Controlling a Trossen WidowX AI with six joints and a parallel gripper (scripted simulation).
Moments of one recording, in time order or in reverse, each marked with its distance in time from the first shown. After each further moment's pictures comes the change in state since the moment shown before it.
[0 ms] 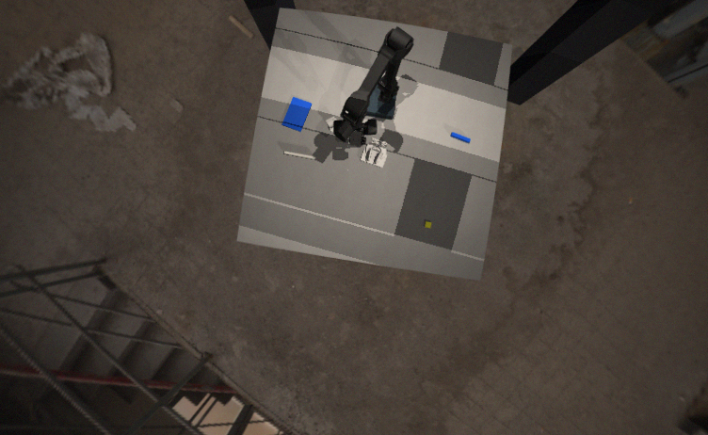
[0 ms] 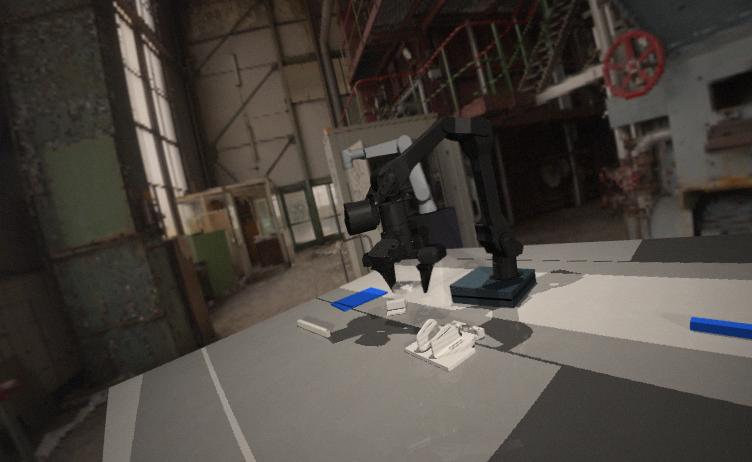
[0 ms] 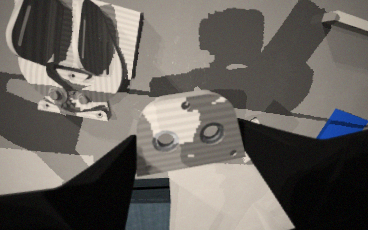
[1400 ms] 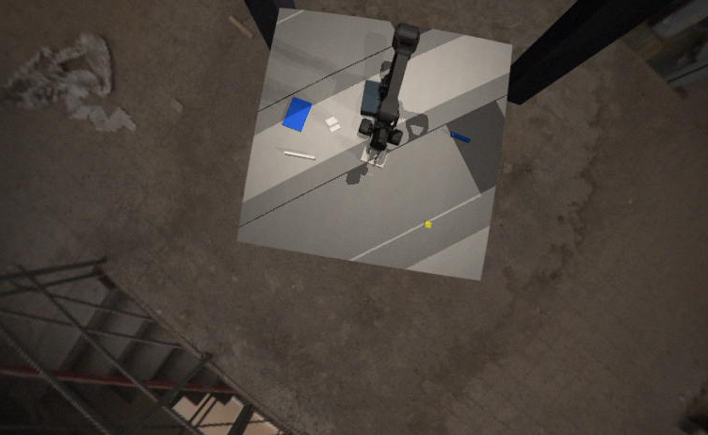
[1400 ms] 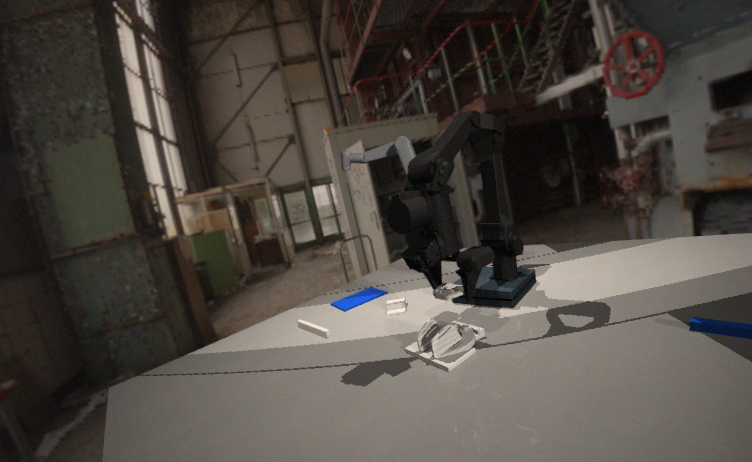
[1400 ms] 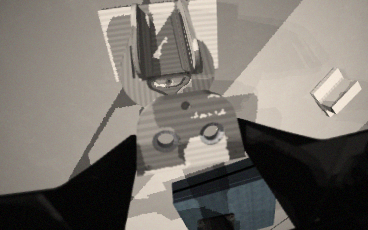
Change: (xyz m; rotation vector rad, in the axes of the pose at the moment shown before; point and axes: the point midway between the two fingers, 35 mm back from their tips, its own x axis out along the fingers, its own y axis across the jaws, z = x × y) arm 0.002 0.113 0.022 0.362 0.004 0.019
